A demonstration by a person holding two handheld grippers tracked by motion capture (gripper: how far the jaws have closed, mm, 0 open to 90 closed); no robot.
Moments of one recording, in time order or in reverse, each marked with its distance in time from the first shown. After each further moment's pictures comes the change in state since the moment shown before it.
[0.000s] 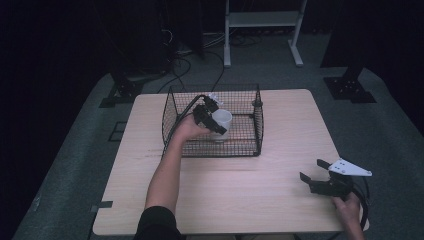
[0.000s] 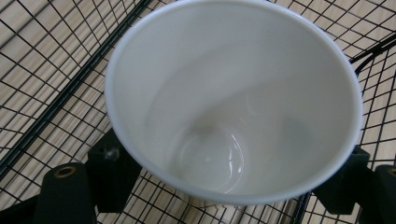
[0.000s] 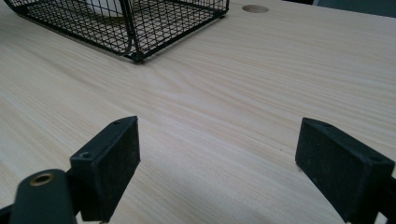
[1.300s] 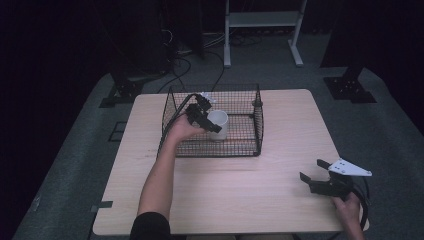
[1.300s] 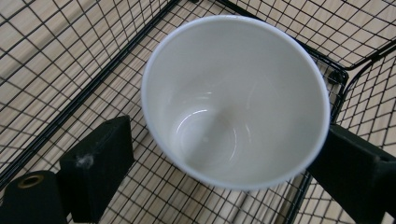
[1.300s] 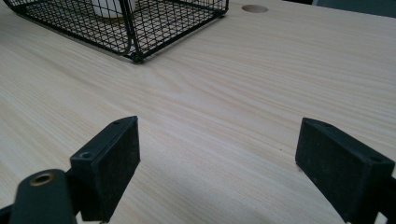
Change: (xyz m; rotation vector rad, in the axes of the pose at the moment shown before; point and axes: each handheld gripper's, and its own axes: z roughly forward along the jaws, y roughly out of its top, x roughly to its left) left arm -0.001 -0.012 -0.026 -0.036 0.063 -0.027; right arm 0.000 0.000 0.000 0.000 -0.002 0.001
